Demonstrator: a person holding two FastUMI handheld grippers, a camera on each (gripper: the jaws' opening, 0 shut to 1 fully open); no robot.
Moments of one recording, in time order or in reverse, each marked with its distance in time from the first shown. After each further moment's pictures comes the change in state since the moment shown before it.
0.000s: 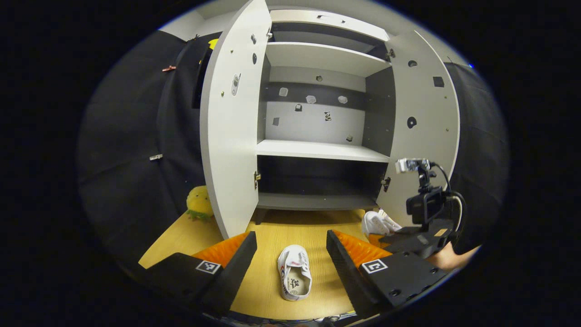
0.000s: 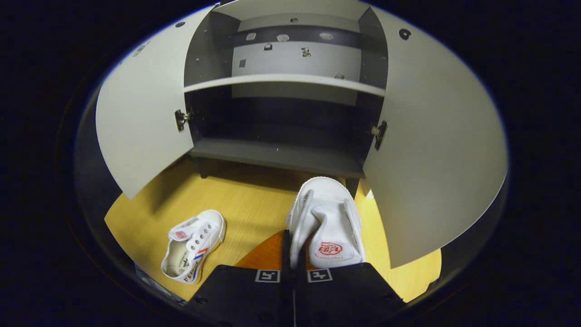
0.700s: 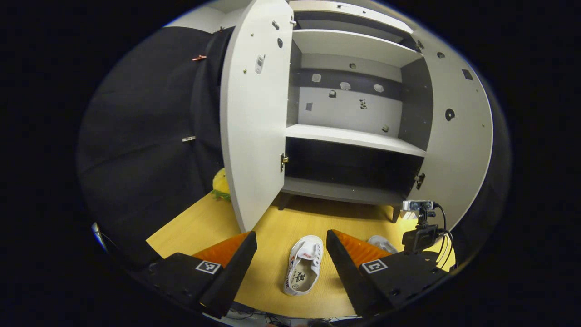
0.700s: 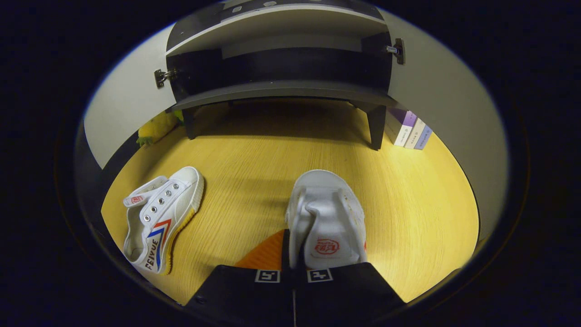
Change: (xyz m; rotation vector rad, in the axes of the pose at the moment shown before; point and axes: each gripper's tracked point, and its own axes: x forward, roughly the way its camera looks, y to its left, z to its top) left arm 0.006 0.000 -0.033 -0.122 0.095 0.282; right arm 0.083 0.002 -0.150 0.062 0.255 0.087
